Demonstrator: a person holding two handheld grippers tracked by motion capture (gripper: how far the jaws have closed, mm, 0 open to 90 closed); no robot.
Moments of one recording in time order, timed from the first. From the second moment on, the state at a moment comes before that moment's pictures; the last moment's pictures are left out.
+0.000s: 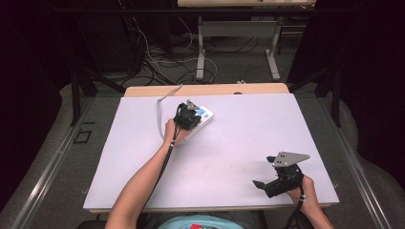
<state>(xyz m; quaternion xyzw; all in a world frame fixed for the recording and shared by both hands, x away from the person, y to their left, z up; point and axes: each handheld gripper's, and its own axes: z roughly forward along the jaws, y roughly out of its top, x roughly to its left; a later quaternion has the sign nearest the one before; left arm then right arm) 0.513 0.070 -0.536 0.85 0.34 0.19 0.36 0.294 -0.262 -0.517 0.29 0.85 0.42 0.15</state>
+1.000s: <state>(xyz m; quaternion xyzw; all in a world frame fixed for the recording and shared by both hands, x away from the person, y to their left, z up) 0.515 0.059 -0.537 0.86 0.33 0.19 0.35 0.294 -0.262 -0.517 0.29 0.85 0.42 0.15</state>
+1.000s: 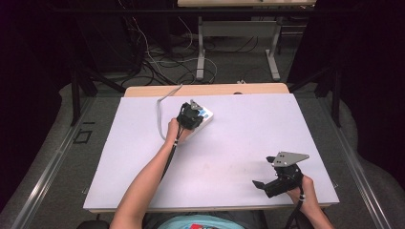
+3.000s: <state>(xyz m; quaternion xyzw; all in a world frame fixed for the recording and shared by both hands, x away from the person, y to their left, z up) 0.517 0.070 -0.533 0.87 0.33 0.17 0.34 0.296 -0.262 -0.517 0.29 0.85 0.41 0.15</state>
